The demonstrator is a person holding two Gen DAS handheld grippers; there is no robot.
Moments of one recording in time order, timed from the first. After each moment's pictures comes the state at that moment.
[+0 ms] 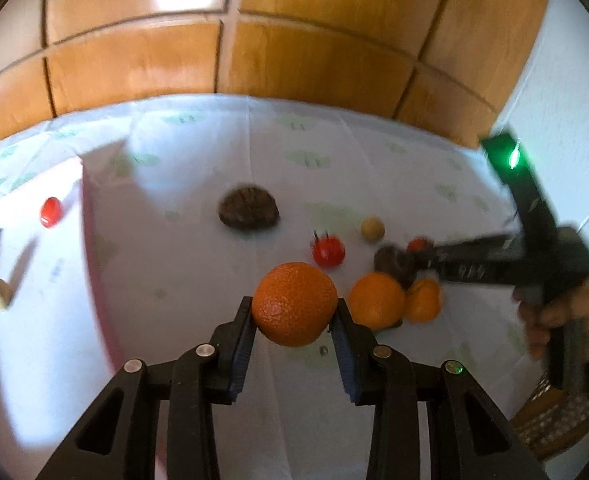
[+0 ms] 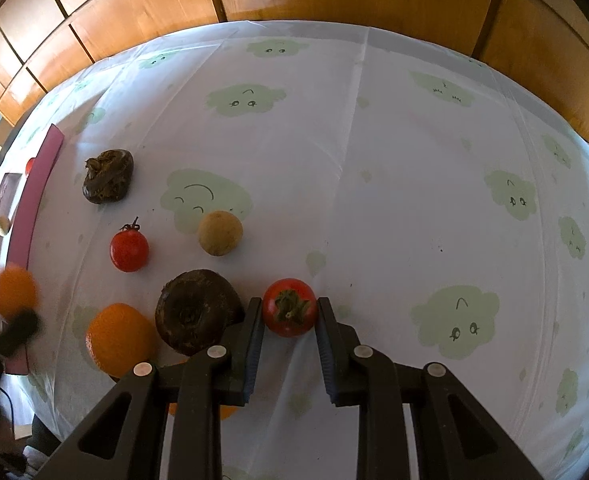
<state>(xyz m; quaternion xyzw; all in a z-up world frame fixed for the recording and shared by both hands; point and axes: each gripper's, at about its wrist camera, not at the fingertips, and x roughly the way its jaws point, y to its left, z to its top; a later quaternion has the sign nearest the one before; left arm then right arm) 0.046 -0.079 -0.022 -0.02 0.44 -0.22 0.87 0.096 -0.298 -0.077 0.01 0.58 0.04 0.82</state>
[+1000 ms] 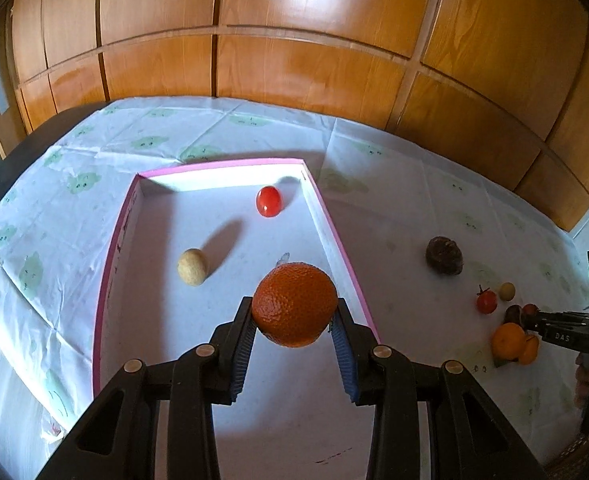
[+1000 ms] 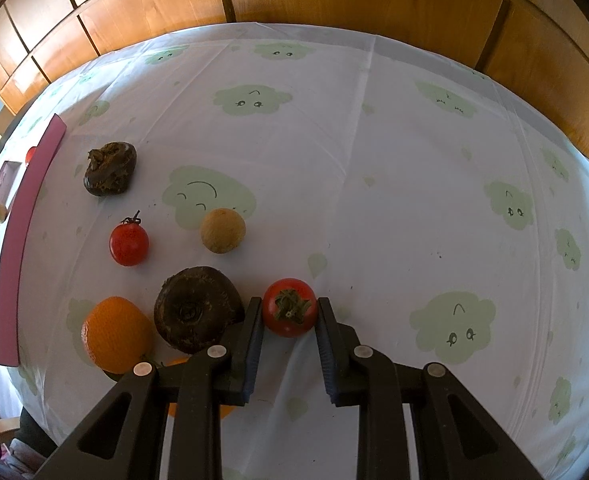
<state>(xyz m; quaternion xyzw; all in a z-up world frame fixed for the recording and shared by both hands) 0.052 0.053 -0.015 -0.07 0.44 -0.02 0.90 0.092 -0.284 -0.078 -0.01 0.57 0.04 0.82</state>
